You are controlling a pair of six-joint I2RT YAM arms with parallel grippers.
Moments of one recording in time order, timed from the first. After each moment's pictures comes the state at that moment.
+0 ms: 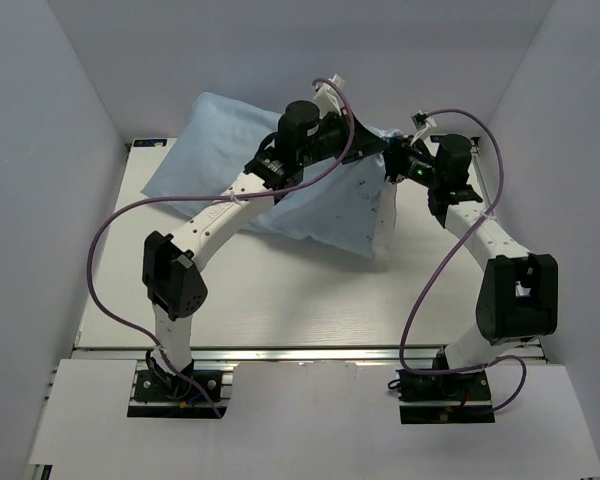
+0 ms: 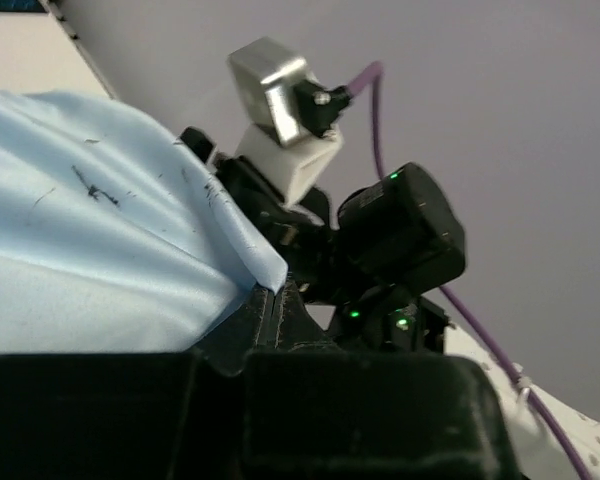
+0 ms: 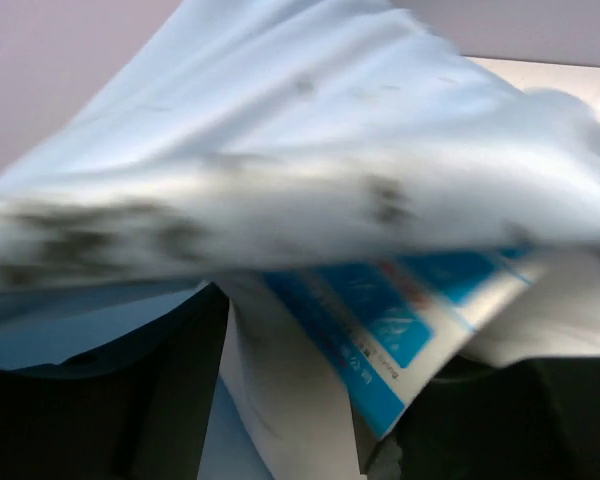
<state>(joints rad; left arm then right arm) -0.72 1.94 1.98 -0.05 0.36 -0.85 0.14 1.58 1.16 0.33 -0.74 0.52</state>
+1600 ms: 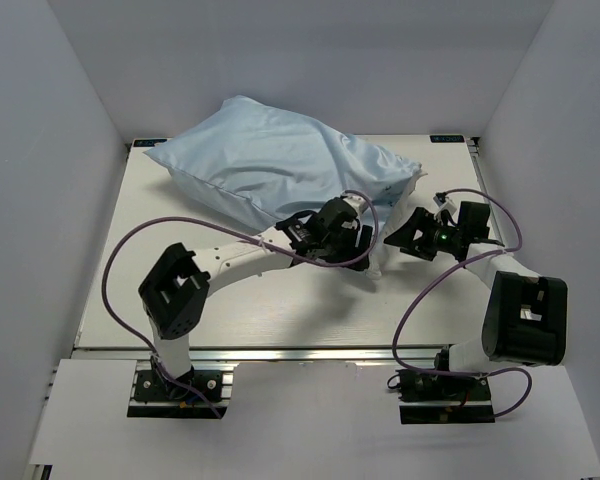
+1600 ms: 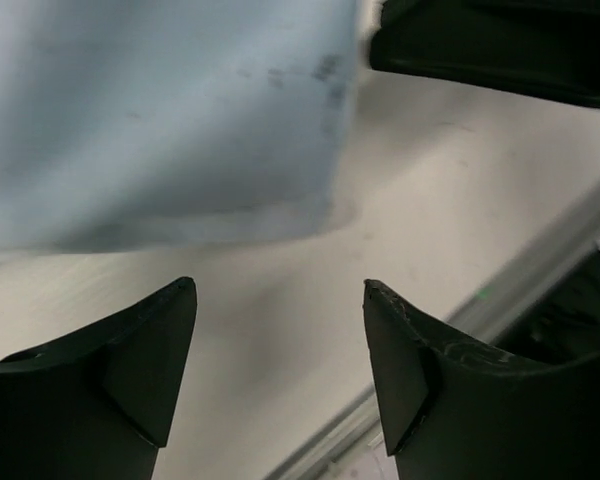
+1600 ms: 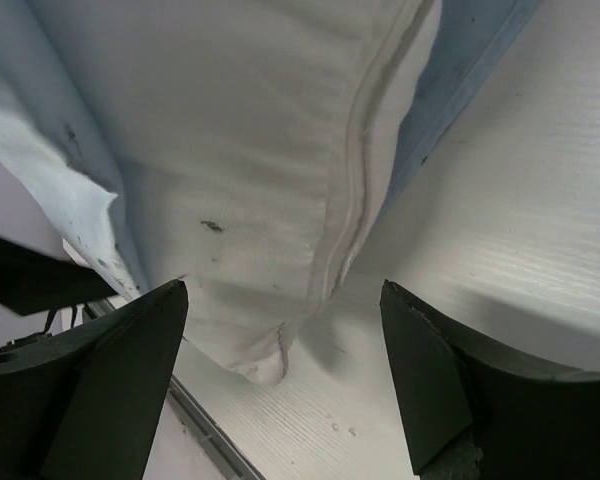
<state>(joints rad) -0.96 1.82 1.42 -0.34 0.05 -0.52 -0.11 1.45 0.72 -0.09 -0.82 0.33</state>
